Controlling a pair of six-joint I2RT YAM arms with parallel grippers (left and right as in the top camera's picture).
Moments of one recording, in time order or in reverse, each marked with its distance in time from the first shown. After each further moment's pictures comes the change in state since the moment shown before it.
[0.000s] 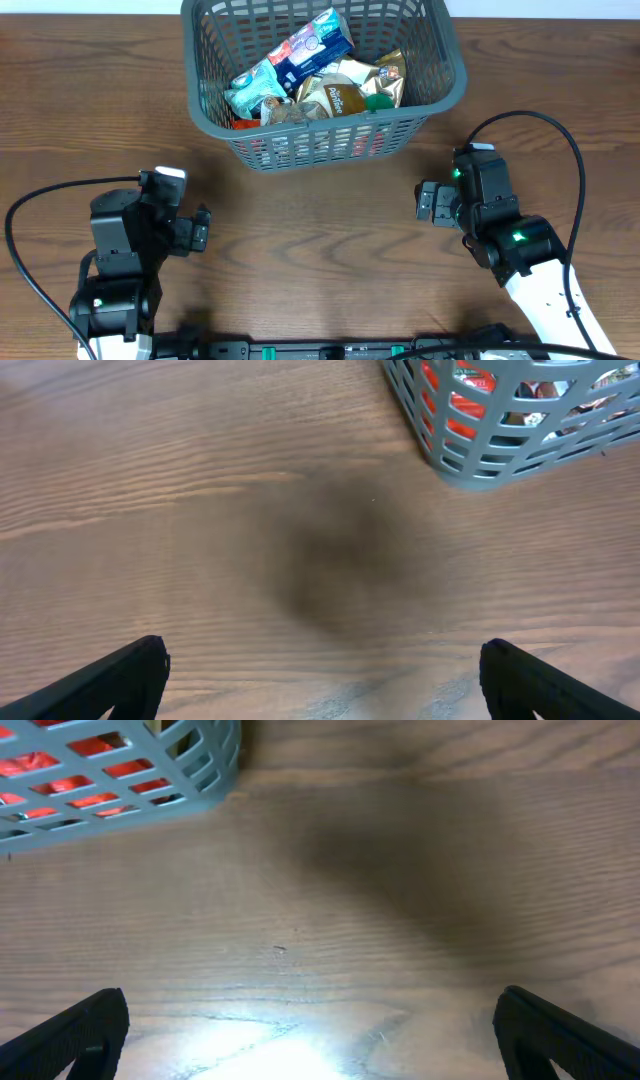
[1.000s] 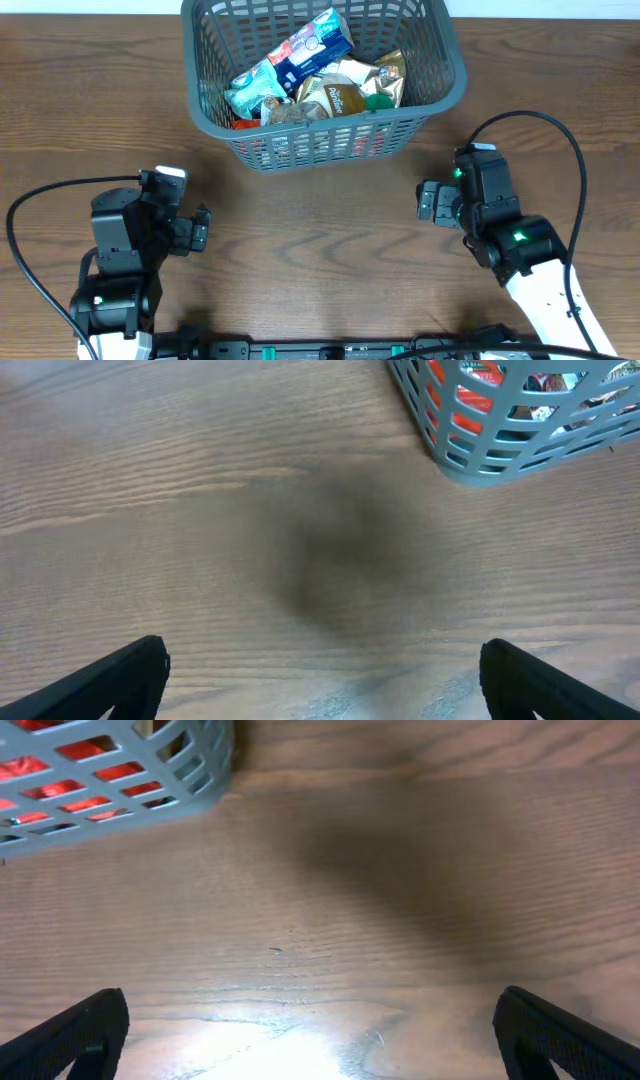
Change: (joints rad) left arm 0.000 0.011 0.000 0.000 -0.007 0.000; right arm -0.020 -0.007 -0.005 -0.004 -0.002 0.001
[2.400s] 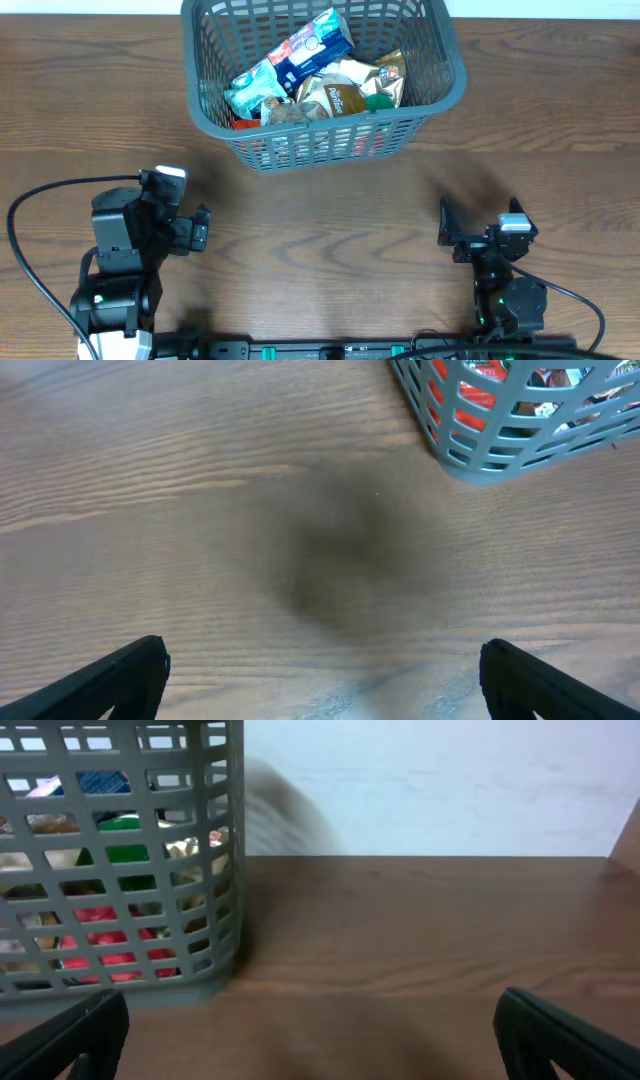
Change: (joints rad) left arm 0.000 0.005 0.000 0.000 -0.003 0.000; right arm -0.207 -1.032 -0.814 0.695 -0.147 -0.305
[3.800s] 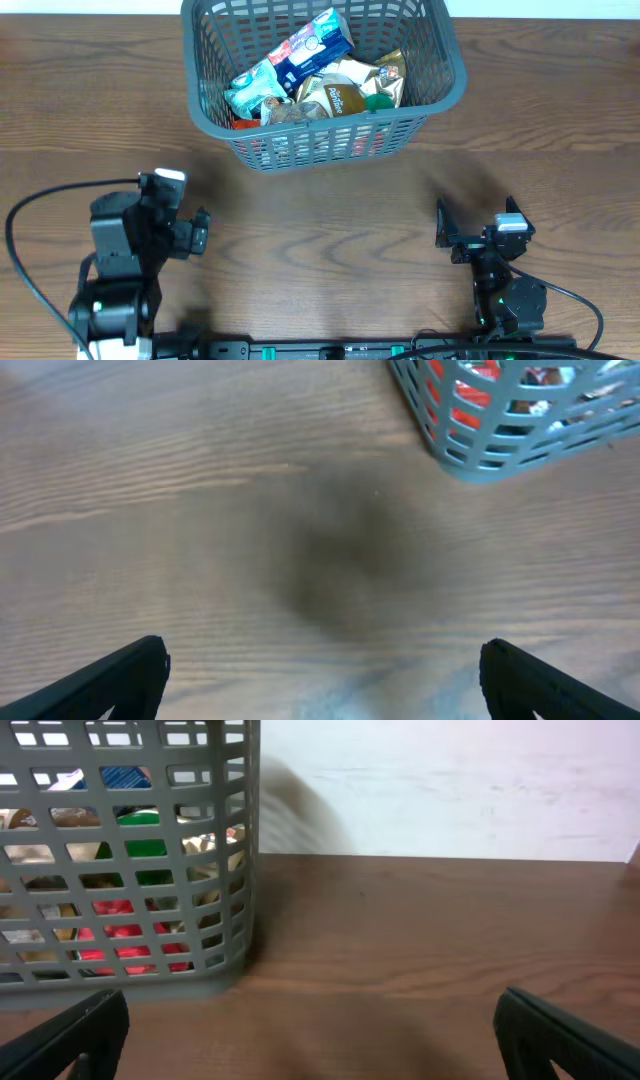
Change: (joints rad) left arm -0.001 -0.050 0.000 -0.032 0.000 0.000; right arm 0.000 0.000 0.000 -0.003 -0.035 -0.007
